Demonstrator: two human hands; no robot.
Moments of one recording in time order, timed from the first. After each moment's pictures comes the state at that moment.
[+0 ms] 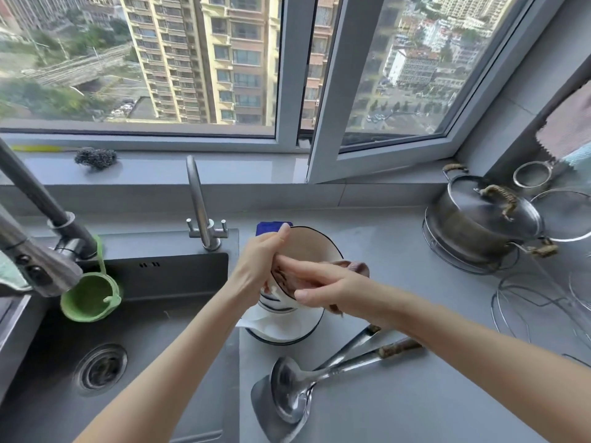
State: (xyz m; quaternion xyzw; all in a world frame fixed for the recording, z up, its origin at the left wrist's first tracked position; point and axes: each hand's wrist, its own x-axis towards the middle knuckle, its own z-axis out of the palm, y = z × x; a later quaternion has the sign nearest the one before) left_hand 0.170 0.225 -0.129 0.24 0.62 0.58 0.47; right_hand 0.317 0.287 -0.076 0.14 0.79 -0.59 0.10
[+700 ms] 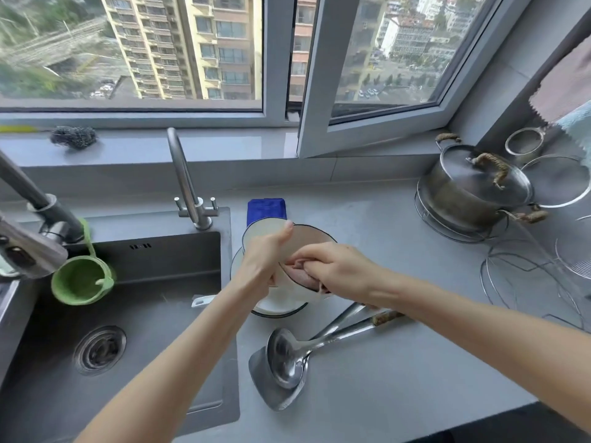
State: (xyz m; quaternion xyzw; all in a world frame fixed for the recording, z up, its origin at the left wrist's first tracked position) left_hand 0.202 0.221 -0.142 0.14 0.68 0.51 0.51; right_hand 0.327 0.274 -0.087 0.30 0.86 -0.40 0.05
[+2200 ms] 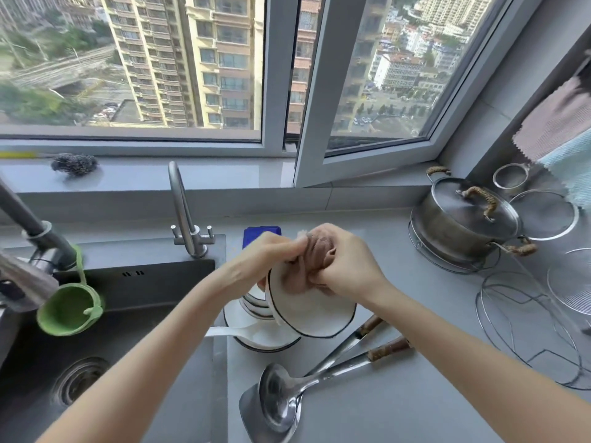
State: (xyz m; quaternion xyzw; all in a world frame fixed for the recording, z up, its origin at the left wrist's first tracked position) left_hand 0.169 0.231 -0.101 0.42 0.59 0.47 0.51; right_hand 0.316 0.308 -0.083 0.41 0.81 -0.39 -0.16
